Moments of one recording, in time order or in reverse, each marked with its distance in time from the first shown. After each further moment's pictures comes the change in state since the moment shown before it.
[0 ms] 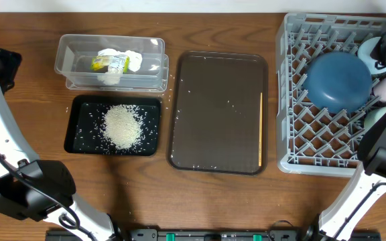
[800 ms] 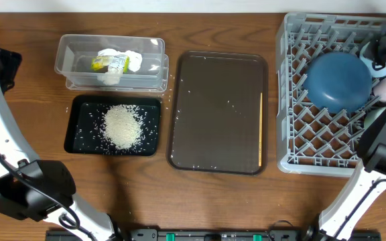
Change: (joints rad) left arm 0.000 0.000 0.000 0.000 0.000 0.000; right arm -0.016 0.043 0.000 -0.023 -0.105 0.000
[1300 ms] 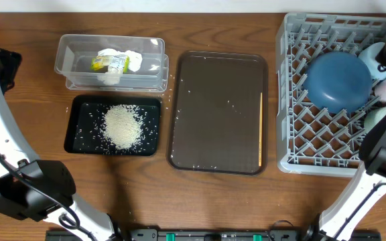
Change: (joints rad) left arm 0.000 0.000 0.000 0.000 0.000 0.000; right arm -0.002 -0.049 -0.003 -0.027 0.190 0.057
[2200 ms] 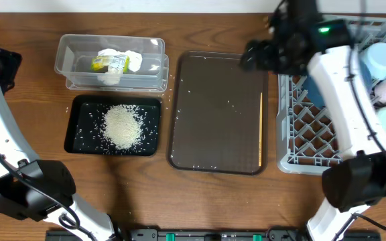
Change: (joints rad) left arm 0.000 0.000 0.000 0.000 0.000 0.000; right arm 0.643 -0.290 -0.032 -0.494 -0.647 0.103
